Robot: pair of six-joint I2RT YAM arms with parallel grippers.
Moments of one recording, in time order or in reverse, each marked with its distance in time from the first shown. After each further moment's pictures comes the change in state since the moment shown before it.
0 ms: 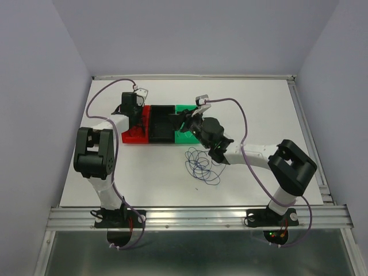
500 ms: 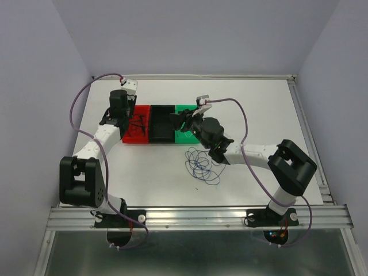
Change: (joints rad) left arm -0.002 -0.333 -0.113 0.048 -0.129 0.014; right arm 0.000 0.000 -0.006 0.000 0.029 -0.004
